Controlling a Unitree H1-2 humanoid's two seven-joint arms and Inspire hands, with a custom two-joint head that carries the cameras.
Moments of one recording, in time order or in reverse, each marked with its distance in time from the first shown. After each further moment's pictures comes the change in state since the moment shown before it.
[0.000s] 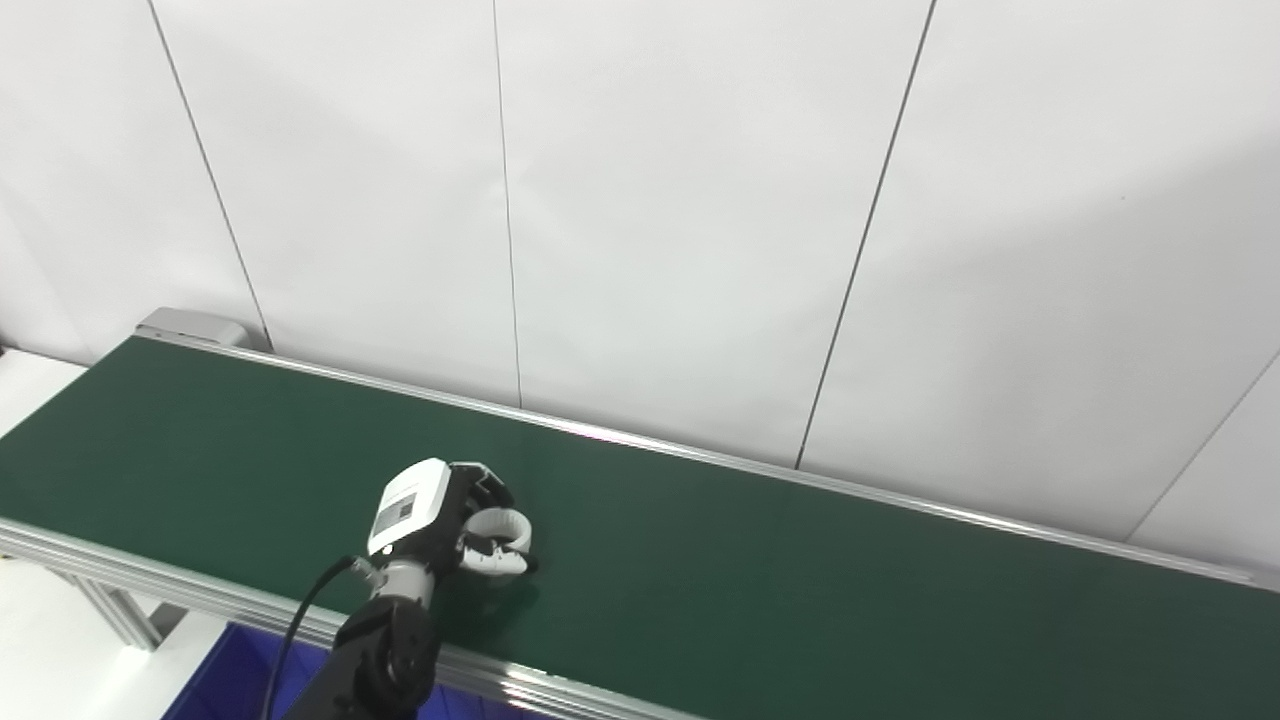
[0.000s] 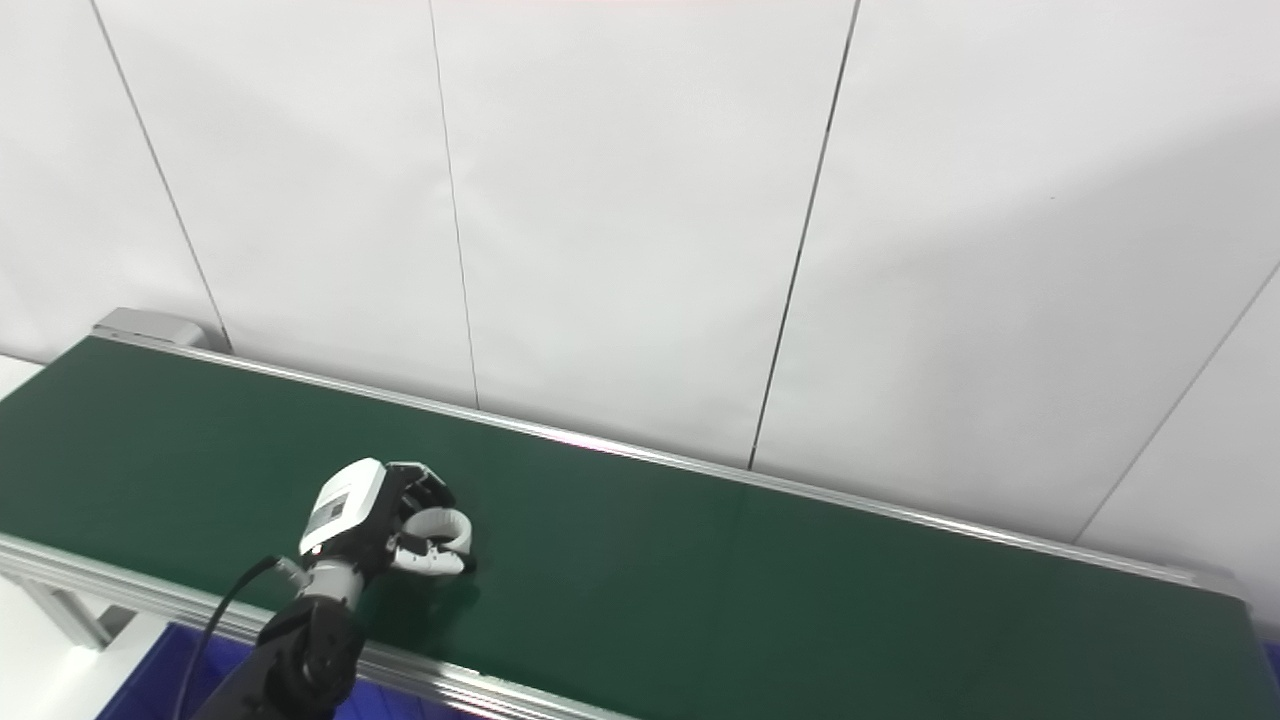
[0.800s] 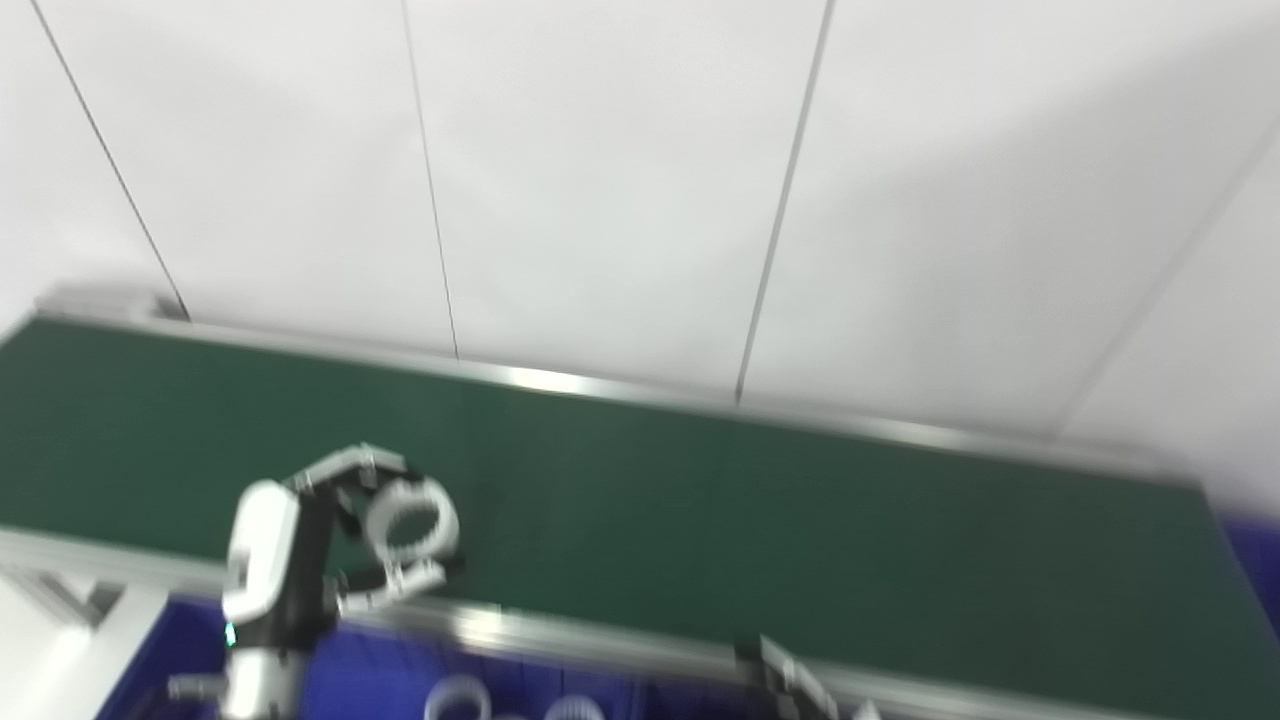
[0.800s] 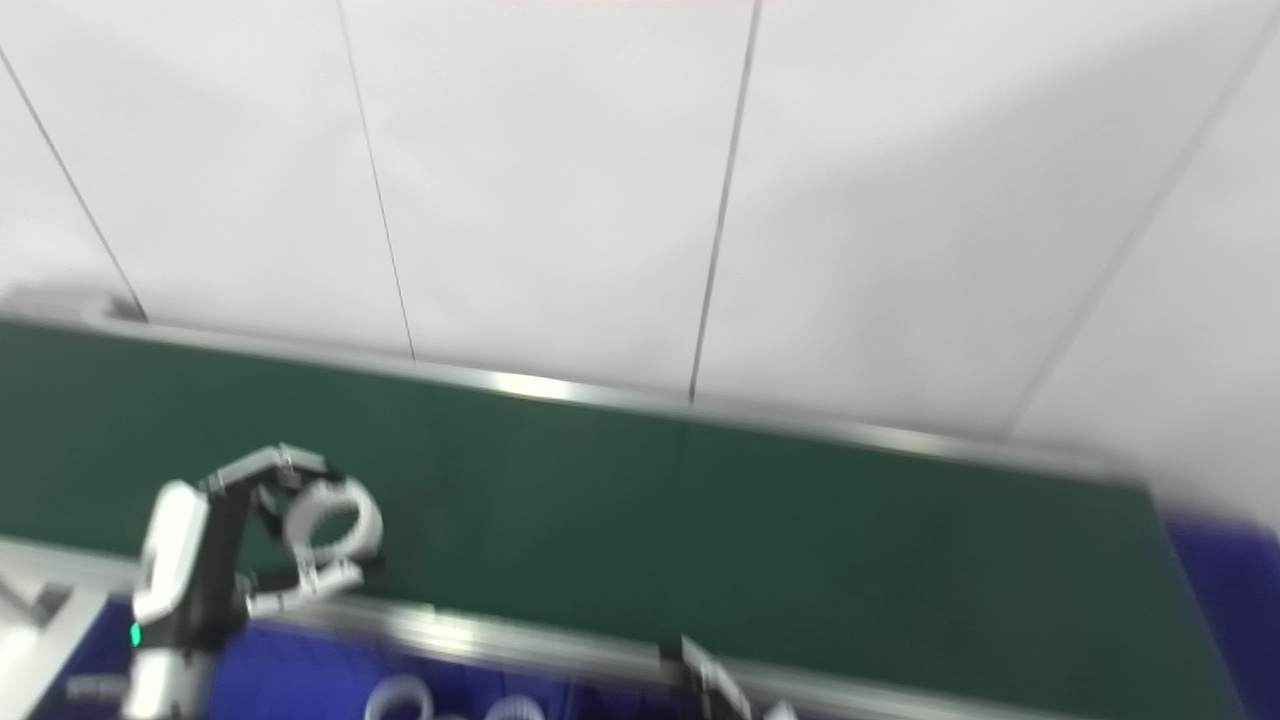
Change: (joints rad) left arm 0.354 -0.005 0.083 -0.441 -0.056 -0.409 0.084; right arm 0.055 0.032 0.013 -0.192 0.003 0.063 0.044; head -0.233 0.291
